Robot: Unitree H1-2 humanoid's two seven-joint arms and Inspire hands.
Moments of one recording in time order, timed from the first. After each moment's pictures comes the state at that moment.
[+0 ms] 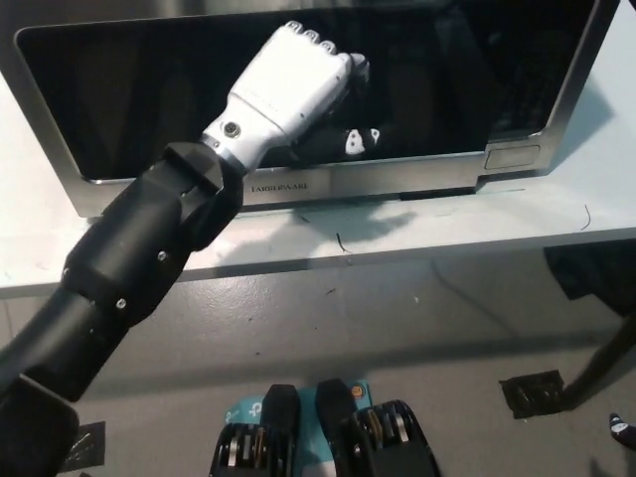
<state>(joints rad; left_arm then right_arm) -0.99 0.32 -0.54 0.49 1.06 -0.23 0.28 -0.33 -0.31 -0.12 1.06 0.00 -0.09 -0.14</state>
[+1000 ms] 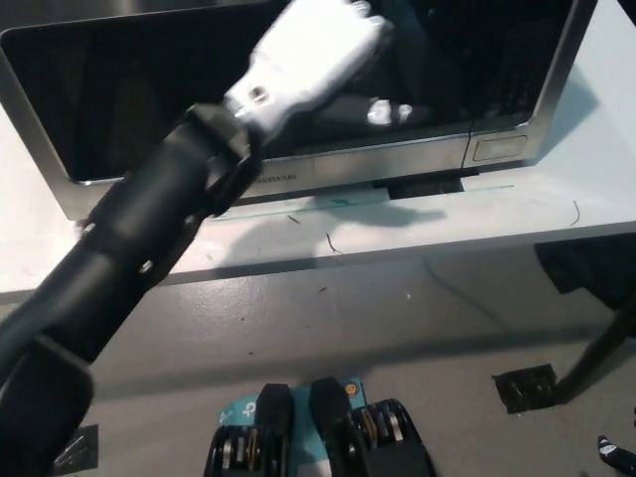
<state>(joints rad) -1.02 0.32 -0.53 0.50 1.13 -0.20 0.38 -0.30 -0.28 -0.12 1.07 0.00 -0.09 -0.14</state>
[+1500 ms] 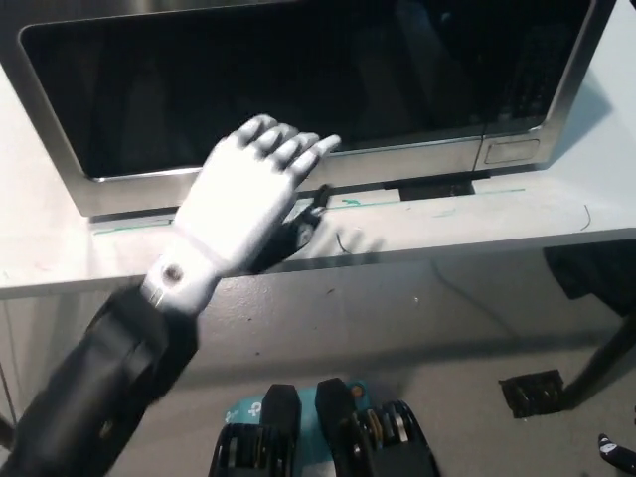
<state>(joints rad) -0.48 0.38 -0.39 -0.13 1.13 -0.17 0.32 -0.30 -0.28 -0.12 1.07 0.00 -0.09 -0.14</state>
